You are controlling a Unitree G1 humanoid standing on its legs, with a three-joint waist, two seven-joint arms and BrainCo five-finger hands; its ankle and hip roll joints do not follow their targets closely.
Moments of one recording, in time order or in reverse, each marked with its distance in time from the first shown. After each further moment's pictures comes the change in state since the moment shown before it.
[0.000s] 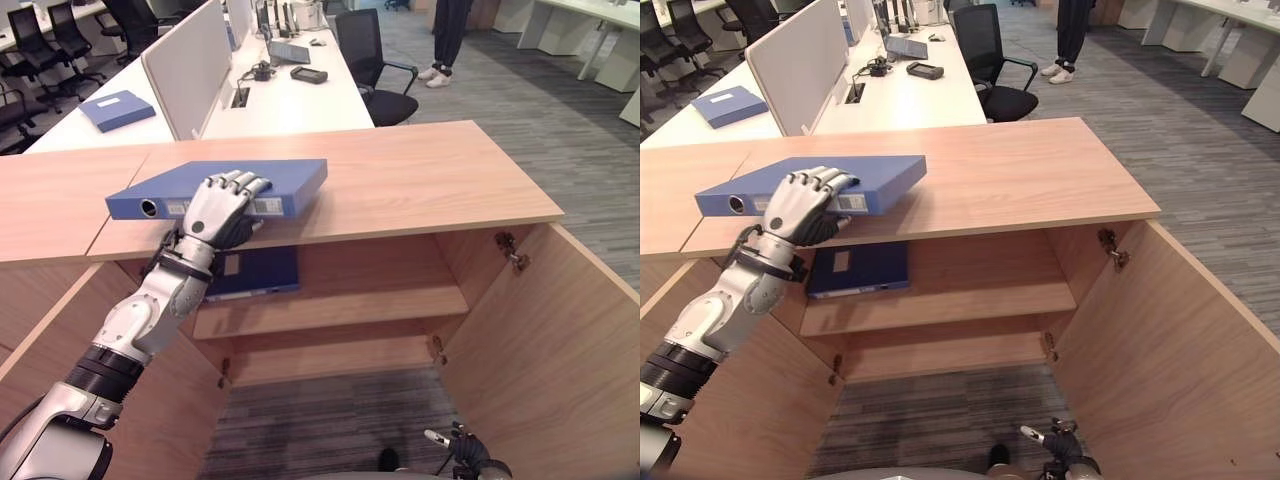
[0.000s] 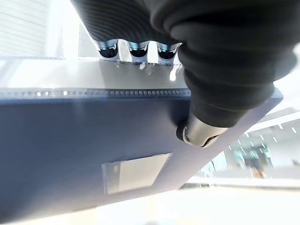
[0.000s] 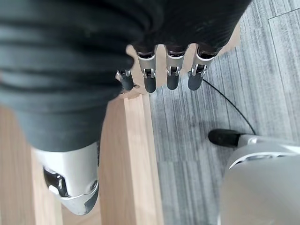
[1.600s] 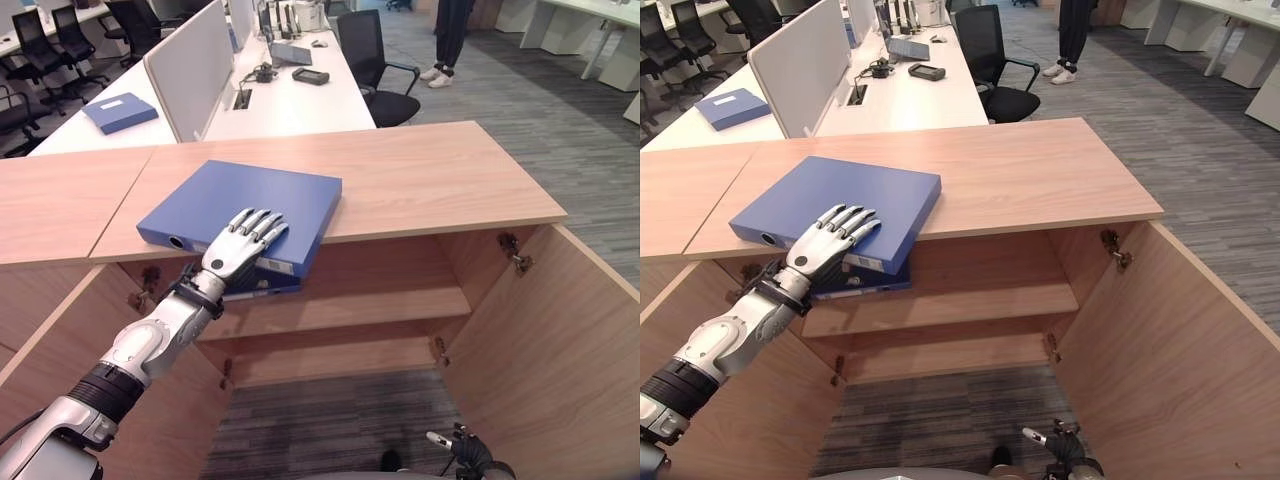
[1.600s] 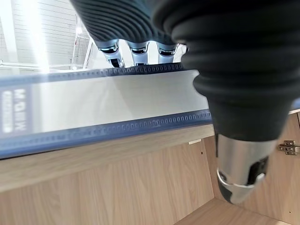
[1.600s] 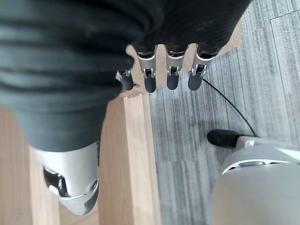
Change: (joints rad) left arm 0.057 0.027 -0.216 0.097 0.185 -0.001 -0.054; right arm 0.022 -0.023 0.007 -0.002 -0.001 -0.001 0.014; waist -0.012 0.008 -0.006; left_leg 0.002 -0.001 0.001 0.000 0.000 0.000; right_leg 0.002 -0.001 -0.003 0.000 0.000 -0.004
